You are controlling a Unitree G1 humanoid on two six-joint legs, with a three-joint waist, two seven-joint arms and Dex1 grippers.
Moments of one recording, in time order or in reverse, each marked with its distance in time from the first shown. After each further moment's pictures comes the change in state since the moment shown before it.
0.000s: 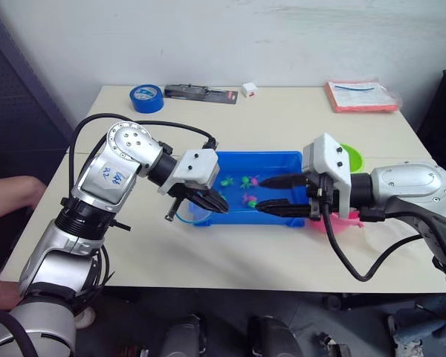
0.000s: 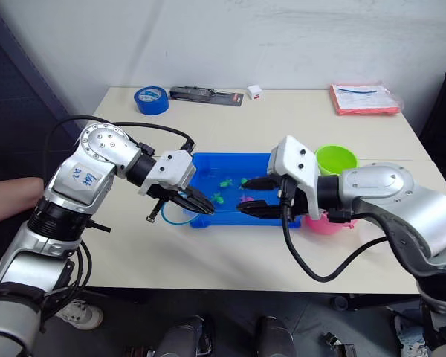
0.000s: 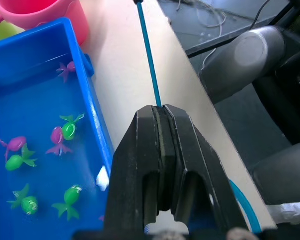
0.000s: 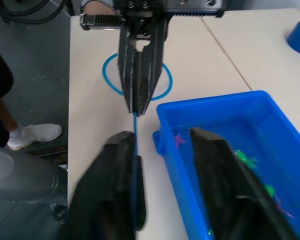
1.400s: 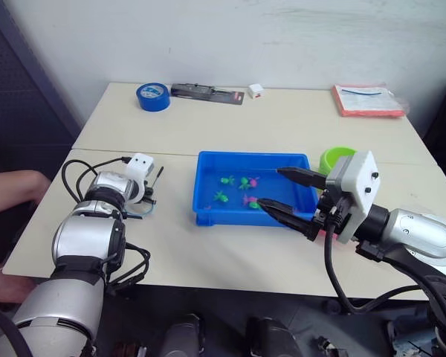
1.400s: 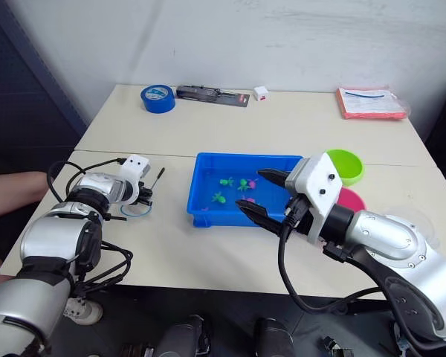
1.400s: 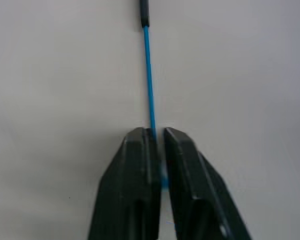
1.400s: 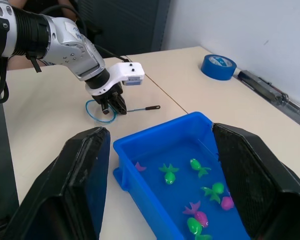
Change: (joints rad) left arm -0.239 -0.199 0.358 1.353 0.393 0.181 1.081; right arm 0.368 0.186 -0.284 -0.326 0.083 0.007 -0.437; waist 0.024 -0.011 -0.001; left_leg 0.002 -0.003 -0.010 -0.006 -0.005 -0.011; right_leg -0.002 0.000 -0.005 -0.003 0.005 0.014
